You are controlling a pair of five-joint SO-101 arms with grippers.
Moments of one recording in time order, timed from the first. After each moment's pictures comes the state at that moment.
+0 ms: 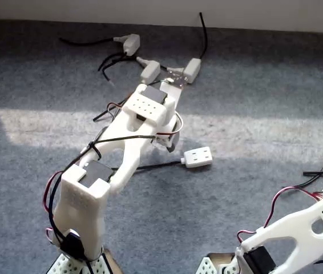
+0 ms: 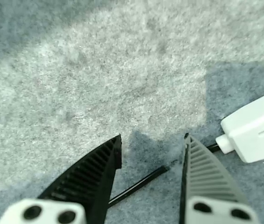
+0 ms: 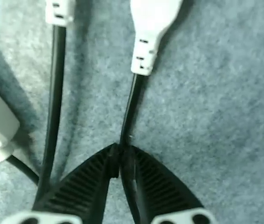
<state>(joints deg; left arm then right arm) 21.7 28.6 -12.7 78.2 6.0 56.0 68.1 -71.3 97.3 -4.2</state>
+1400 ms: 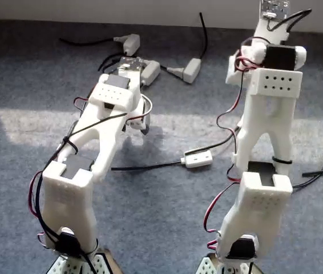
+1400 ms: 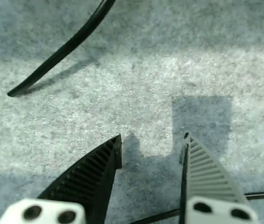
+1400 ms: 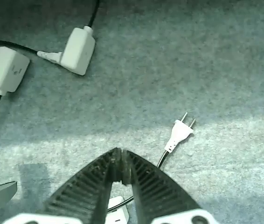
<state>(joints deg) 8.5 28.6 -12.7 76.6 12.5 -2.2 24.5 -56.0 98.9 -2.3</state>
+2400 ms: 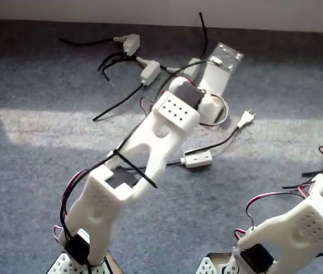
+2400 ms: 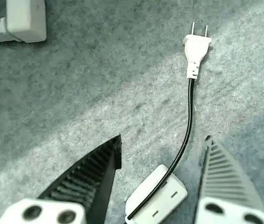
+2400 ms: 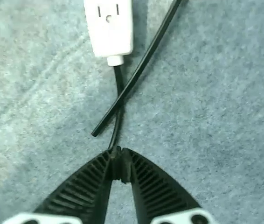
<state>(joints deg) 33.4 37.6 -43.1 74.9 6.5 49.2 22.7 -22.0 86.4 6.8</state>
